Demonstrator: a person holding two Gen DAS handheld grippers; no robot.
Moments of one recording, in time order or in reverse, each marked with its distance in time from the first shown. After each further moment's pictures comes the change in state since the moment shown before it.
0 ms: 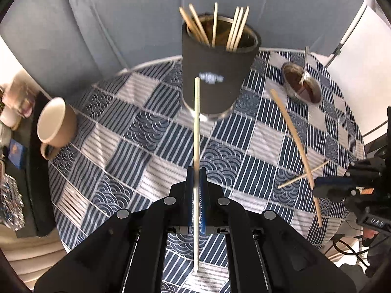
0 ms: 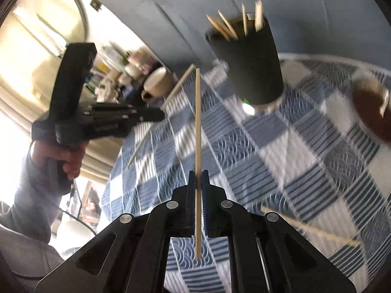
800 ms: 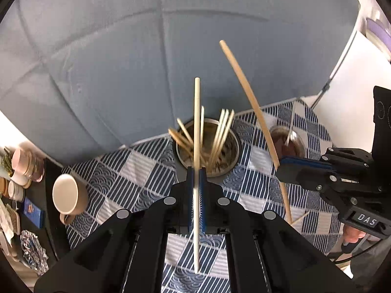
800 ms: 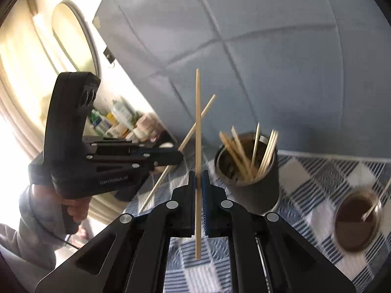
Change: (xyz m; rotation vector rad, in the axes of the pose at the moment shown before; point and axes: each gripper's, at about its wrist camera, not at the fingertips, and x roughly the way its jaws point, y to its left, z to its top) left arm -0.058 -0.005 0.115 0.027 -0.187 -0.037; right arm -0.036 0.010 0.141 -0.104 -0.249 -0.016
